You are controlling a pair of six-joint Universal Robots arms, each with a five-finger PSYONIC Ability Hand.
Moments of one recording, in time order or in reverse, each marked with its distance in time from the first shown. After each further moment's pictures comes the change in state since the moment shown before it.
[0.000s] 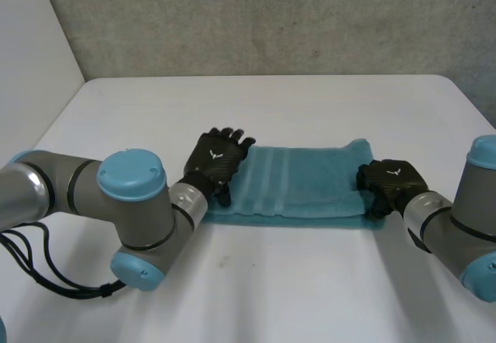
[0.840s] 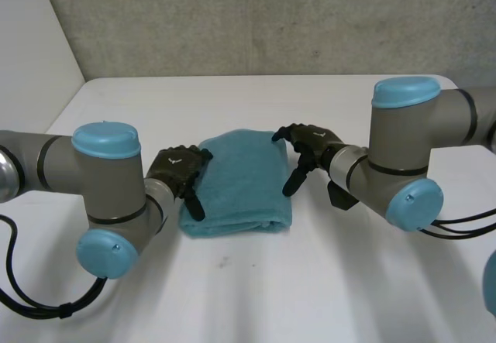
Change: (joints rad) left arm 0.095 0.033 0.057 -0.338 -0.111 -0.176; right arm 0.266 0.321 -0.721 0.381 -0.025 0.384; left_hand 0.016 0.025 0.020 0.023 0.000; right_hand -0.504 -0.629 -0.624 -0.593 -0.557
